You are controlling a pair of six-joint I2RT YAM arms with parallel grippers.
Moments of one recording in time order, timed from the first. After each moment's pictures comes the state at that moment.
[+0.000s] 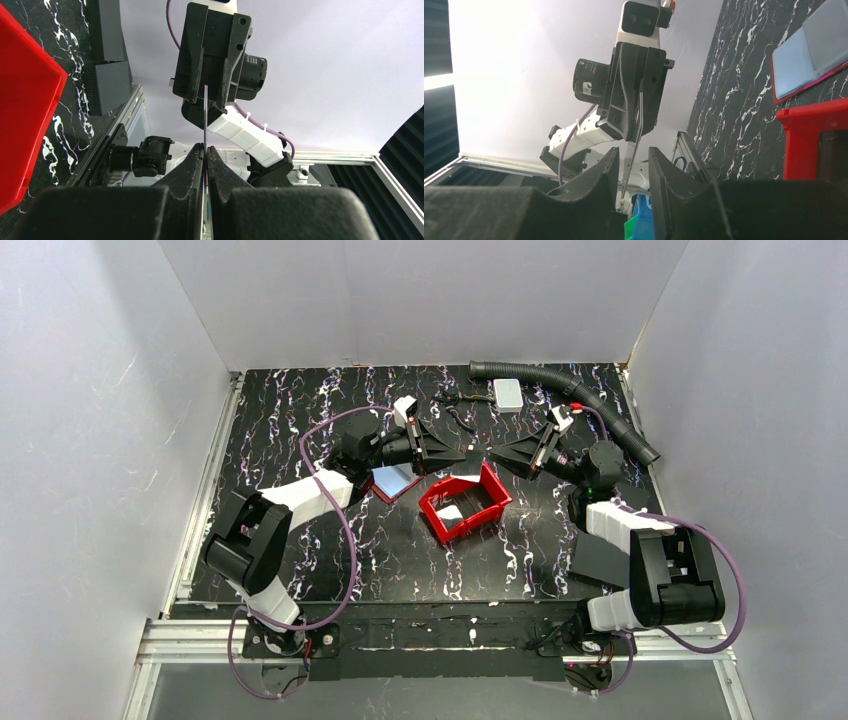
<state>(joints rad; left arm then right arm) -0.54 1.66 0.95 0.66 0.83 -1.53 0.12 1.39 0.55 1.05 -0.99 1.55</state>
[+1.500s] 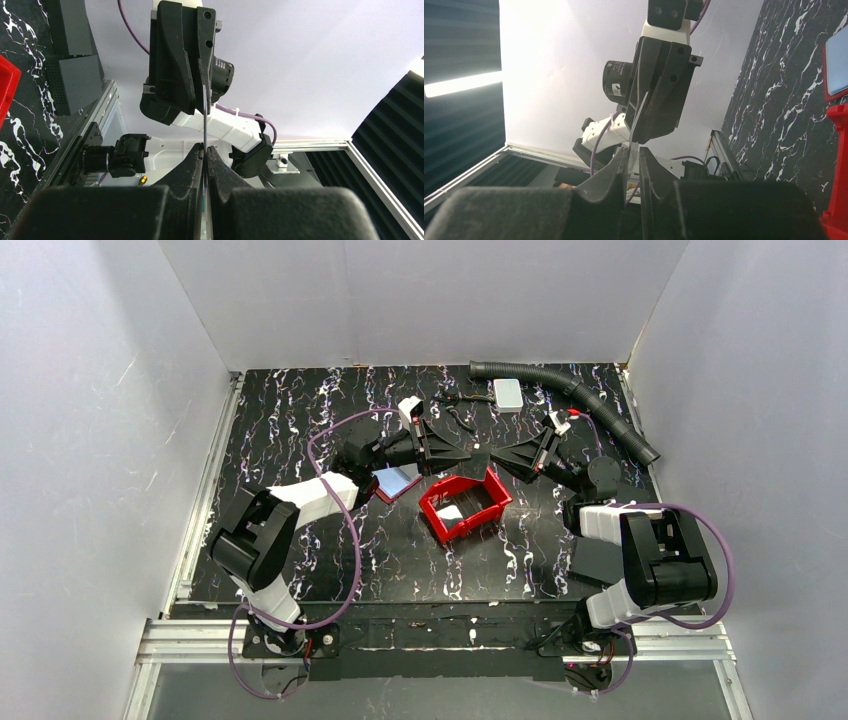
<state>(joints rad) -0.57 1.70 0.94 0.86 0.83 -1.67 0.14 1.49 0.49 1.43 -0.97 1.83</state>
